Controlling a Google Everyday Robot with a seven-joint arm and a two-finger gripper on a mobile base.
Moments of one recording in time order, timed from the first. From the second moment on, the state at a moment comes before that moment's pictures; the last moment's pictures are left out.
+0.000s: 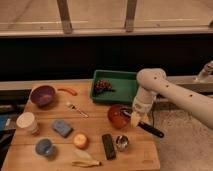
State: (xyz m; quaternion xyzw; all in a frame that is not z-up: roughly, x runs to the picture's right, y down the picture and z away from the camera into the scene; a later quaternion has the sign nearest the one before) arm 0.150 0.174 0.734 -0.49 0.10 0.36 0.79
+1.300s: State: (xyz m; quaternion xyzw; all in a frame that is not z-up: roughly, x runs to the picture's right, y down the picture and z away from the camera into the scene) arm 0.099 0.184 0.768 -0.53 0.07 0.31 0.79
